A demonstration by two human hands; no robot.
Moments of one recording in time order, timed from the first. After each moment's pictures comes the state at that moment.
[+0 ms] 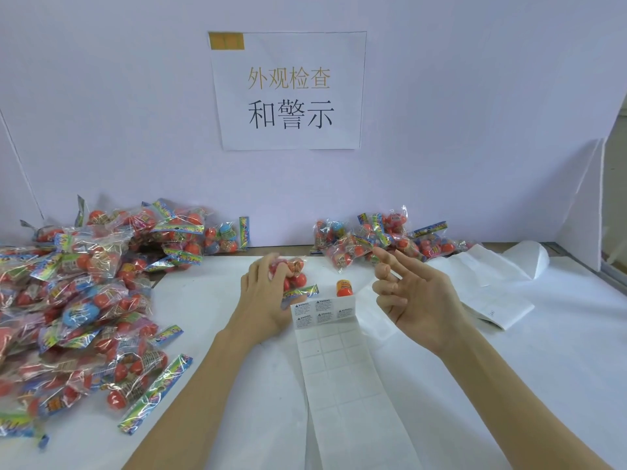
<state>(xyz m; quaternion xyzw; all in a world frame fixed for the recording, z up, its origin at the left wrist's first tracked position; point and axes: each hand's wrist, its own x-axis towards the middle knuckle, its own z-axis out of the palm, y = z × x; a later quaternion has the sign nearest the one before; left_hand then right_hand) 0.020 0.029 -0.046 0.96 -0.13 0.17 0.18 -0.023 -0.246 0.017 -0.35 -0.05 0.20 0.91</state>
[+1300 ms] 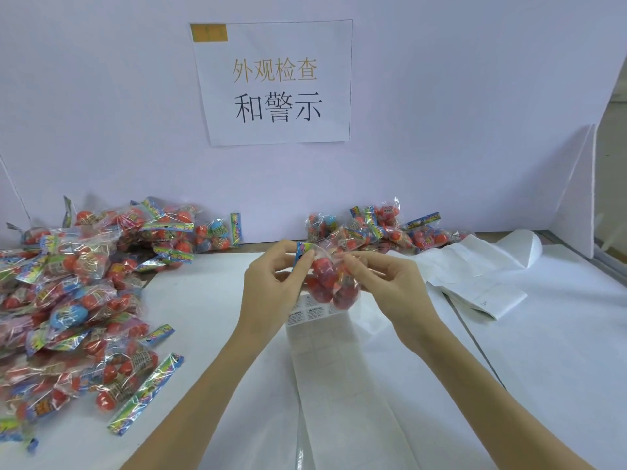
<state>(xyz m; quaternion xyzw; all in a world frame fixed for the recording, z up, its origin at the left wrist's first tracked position) -0.036 -0.029 0.016 0.74 -0.09 0.21 0.63 -0.039 -0.218 0.019 -0.70 -0.12 -0.10 0.69</state>
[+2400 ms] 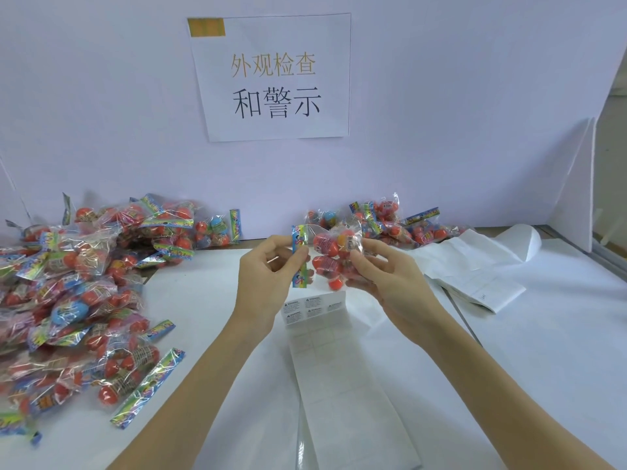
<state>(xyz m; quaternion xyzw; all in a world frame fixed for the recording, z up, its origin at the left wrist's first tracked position) -0.029 -0.024 0.016 0.68 -0.05 0.17 0.71 -0.033 -0.222 0.016 -0.61 -0.10 0.01 0.79</state>
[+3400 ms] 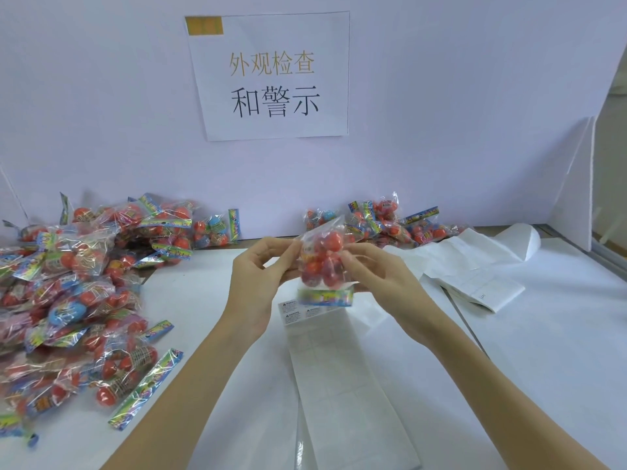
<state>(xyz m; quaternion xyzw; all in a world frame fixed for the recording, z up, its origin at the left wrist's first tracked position) -0.031 -0.018 0.018 0.63 -0.06 0.13 0.77 -0.039 -0.222 0.019 -0.72 -0.18 -0.01 0.68</state>
